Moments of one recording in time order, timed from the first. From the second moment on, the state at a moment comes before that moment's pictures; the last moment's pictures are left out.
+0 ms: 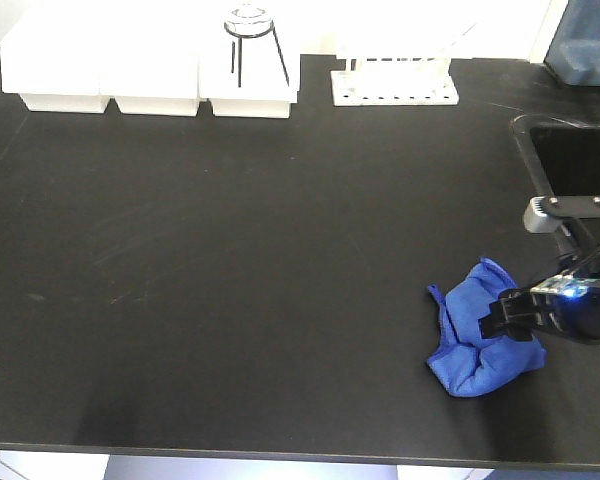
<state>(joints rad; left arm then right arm) -0.06 -0.02 0.03 0.04 0.38 -0.11 0.03 1.31 -0.64 0.32 0.74 -0.33</state>
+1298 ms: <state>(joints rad) -0.06 -0.02 0.03 0.04 0.38 -0.11 0.03 1.06 -0.65 0.43 0.71 -0.41</state>
